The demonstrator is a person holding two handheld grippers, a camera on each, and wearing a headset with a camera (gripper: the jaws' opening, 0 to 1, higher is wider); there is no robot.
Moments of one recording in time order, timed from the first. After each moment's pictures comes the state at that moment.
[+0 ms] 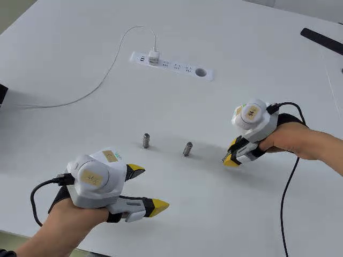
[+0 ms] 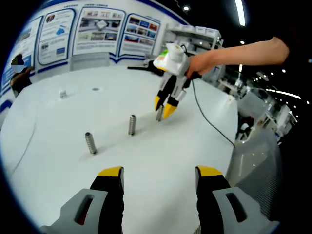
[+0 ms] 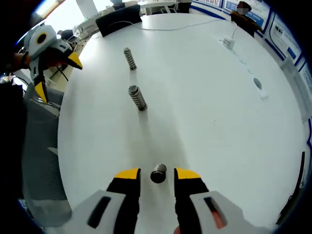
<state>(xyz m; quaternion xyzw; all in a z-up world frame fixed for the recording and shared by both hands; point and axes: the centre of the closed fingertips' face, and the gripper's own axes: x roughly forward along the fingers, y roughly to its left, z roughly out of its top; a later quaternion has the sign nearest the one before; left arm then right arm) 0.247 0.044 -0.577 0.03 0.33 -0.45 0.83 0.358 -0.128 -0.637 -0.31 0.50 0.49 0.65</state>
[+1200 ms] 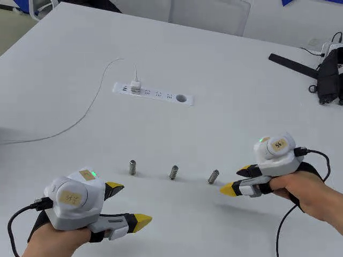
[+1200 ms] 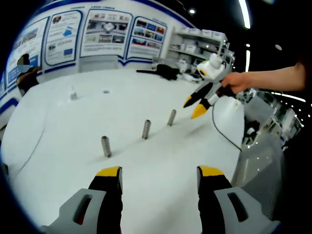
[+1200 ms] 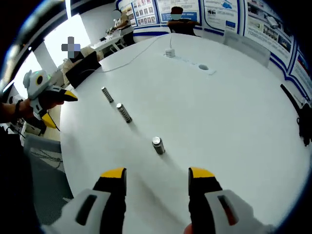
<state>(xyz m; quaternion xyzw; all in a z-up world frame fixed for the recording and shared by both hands) 0.267 0.064 -0.569 0.02 0.32 -0.42 0.85 0.329 -0.166 -0.602 -0.11 0.47 0.35 0.80</state>
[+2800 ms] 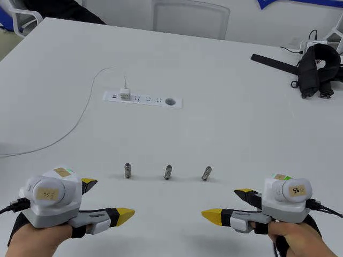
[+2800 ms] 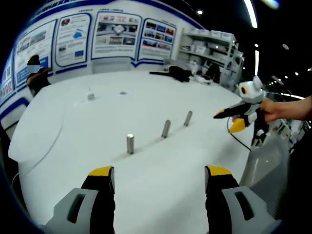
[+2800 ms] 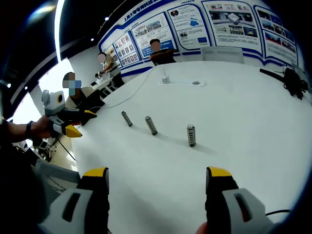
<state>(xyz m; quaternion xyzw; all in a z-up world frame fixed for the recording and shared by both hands) 0.281 0.104 -0.562 0.03 0.32 -0.38 0.87 0.261 -0.126 -0.581 0.04 0.36 0.30 0.88</state>
